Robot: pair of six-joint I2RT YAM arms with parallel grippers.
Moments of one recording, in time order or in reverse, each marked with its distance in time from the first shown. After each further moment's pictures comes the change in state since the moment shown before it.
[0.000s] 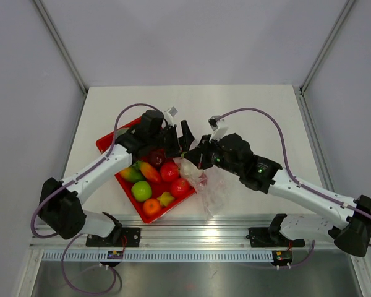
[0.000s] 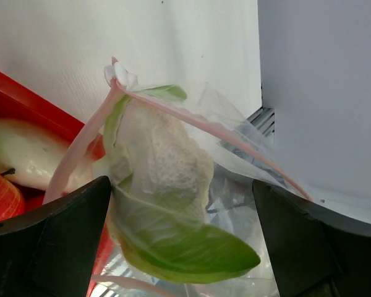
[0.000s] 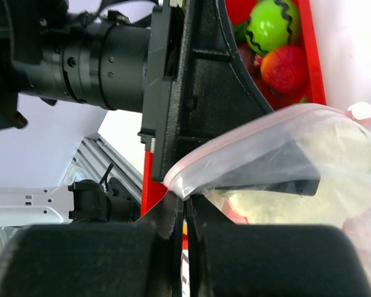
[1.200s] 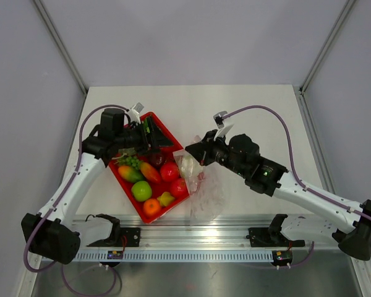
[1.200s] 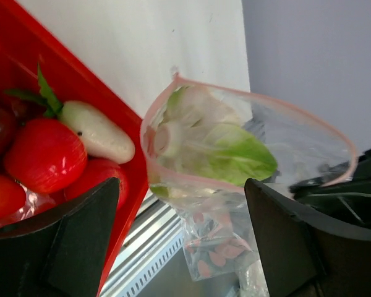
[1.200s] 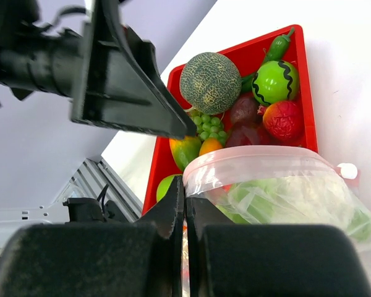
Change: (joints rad) left arm 0.315 -0.237 0.023 -0.252 0.185 0.163; right arm 0.006 -0.058 -0.019 0.132 0.030 -0.121
